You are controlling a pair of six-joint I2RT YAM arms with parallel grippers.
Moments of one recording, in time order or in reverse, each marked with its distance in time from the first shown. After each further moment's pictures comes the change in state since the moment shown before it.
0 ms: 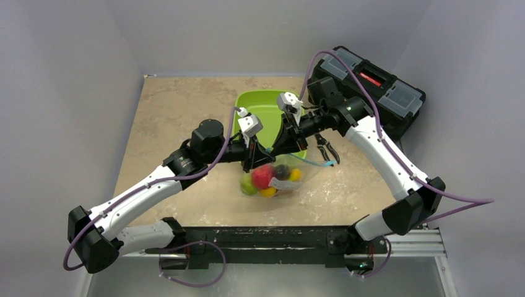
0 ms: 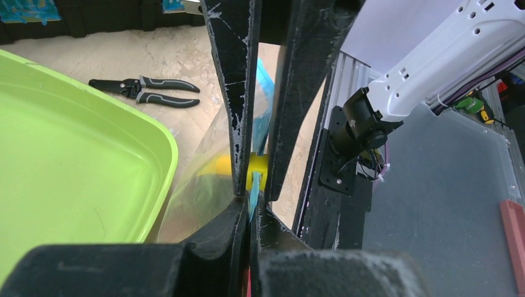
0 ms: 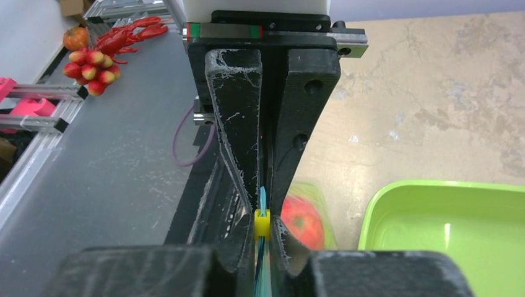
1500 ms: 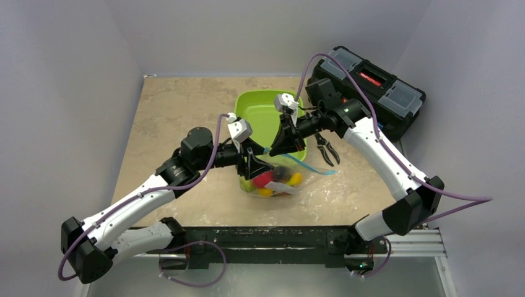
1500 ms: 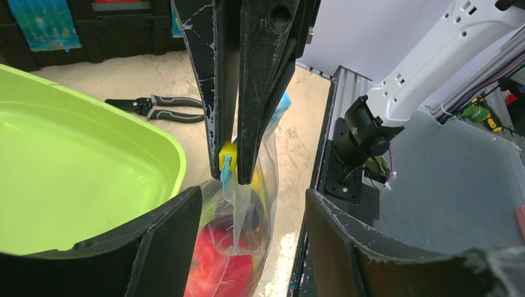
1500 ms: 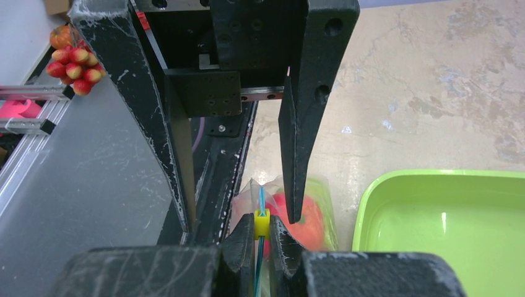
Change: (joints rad) left arm 0.020 -0.106 -0.108 0.101 -0.008 0.006; right arm 0.006 -0.002 -0.034 0.063 0.055 0.050
